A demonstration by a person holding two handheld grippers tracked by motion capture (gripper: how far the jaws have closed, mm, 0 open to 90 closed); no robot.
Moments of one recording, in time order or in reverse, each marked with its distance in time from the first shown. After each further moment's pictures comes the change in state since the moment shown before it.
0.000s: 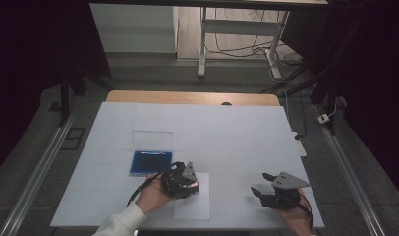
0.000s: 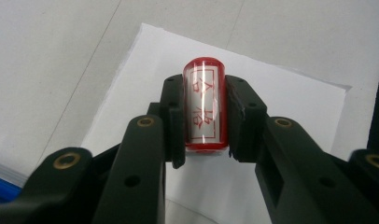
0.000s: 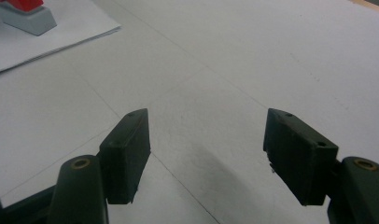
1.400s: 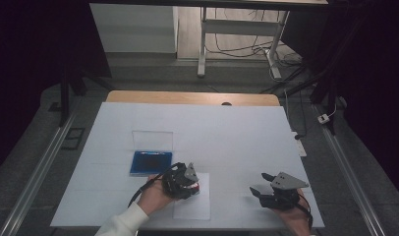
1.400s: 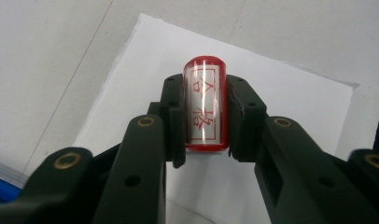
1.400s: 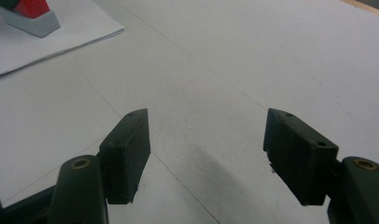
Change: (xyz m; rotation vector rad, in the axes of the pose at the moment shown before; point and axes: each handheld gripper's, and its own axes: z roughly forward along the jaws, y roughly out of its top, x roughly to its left) left arm -0.002 0.000 0.005 0.021 0.006 -0.023; right arm 0.004 0.003 0.000 0.005 -0.008 -0.013
